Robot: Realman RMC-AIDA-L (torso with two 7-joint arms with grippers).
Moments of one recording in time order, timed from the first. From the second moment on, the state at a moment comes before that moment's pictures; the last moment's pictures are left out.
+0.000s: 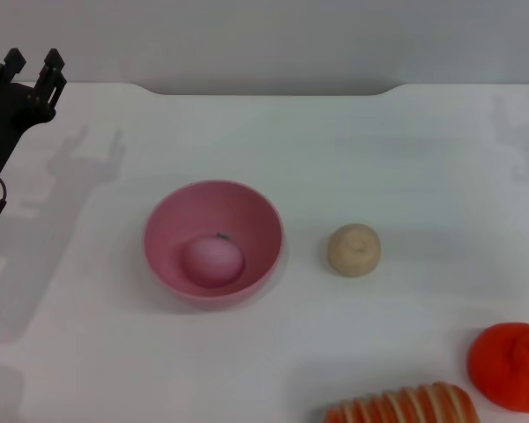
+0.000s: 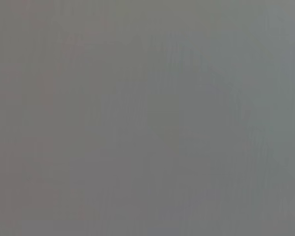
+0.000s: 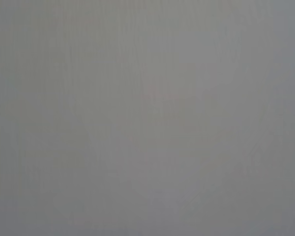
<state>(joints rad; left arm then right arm) -0.48 -2.08 1.16 0.22 -2.72 -1.06 2.60 0.58 2.07 -1.07 -0.18 -0.28 -1.26 0.43</state>
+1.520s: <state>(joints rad) -0.48 -2.08 1.17 0.22 -2.72 -1.07 2.60 0.59 2.07 -1.07 -0.17 -0.28 -1.26 0.42</state>
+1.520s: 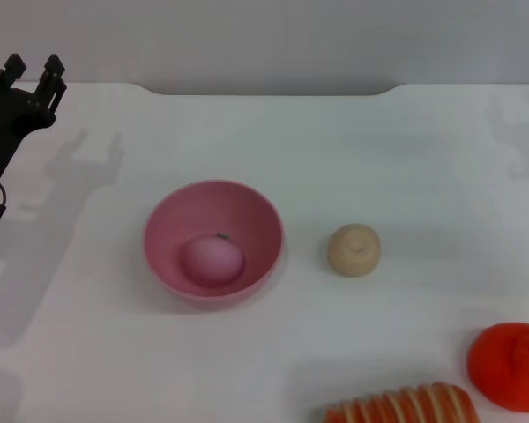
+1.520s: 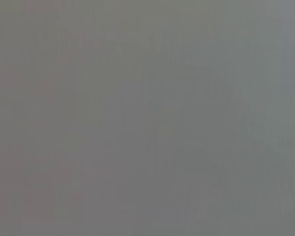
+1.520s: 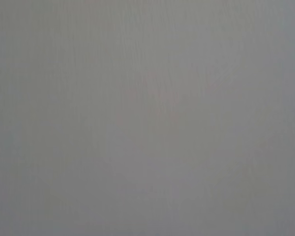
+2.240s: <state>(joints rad) -0.48 -2.08 1.17 0.22 -2.72 -1.07 2.60 0.59 2.07 -1.07 -0.17 -0.28 -1.25 0.42</state>
